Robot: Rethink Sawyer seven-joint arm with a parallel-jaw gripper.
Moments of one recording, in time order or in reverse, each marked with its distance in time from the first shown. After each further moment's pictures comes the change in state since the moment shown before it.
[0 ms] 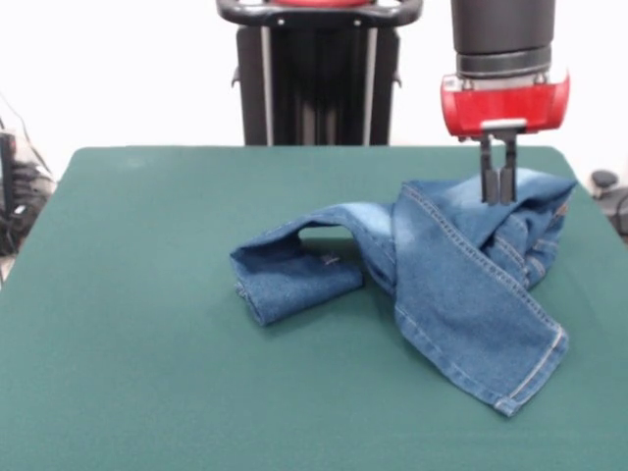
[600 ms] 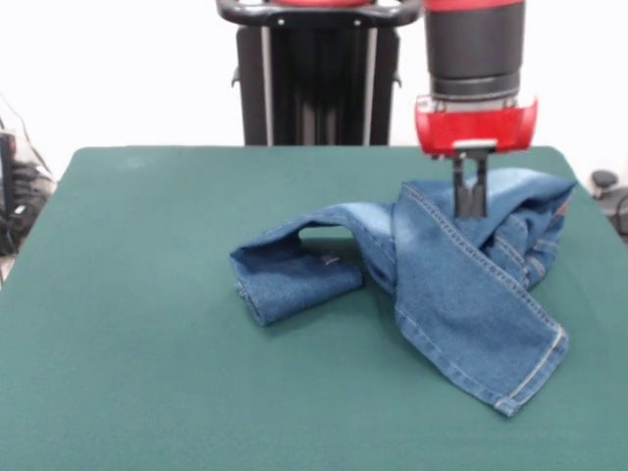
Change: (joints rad) arm -0.031 0.029 0.005 -0.007 -0.053 -0.009 0.000
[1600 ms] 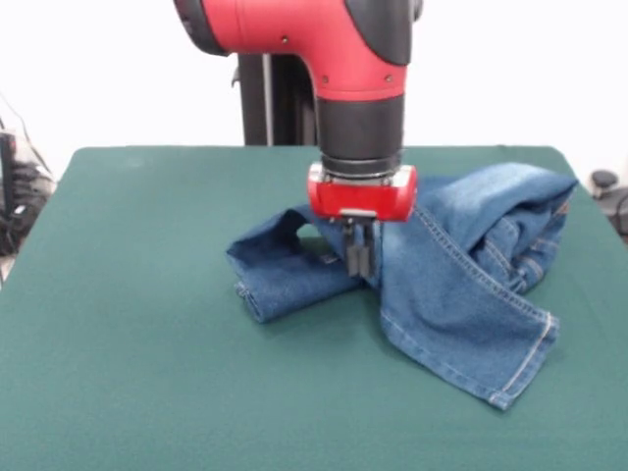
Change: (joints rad) arm -0.125 0.170 -0.036 -0.050 -0.109 -0.062 0.000
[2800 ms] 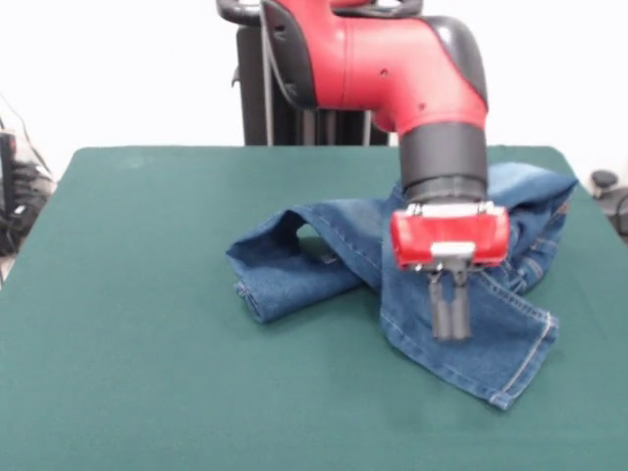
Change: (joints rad) arm 0.261 0.185 -0.175 -0.064 -0.003 -0.959 0.000
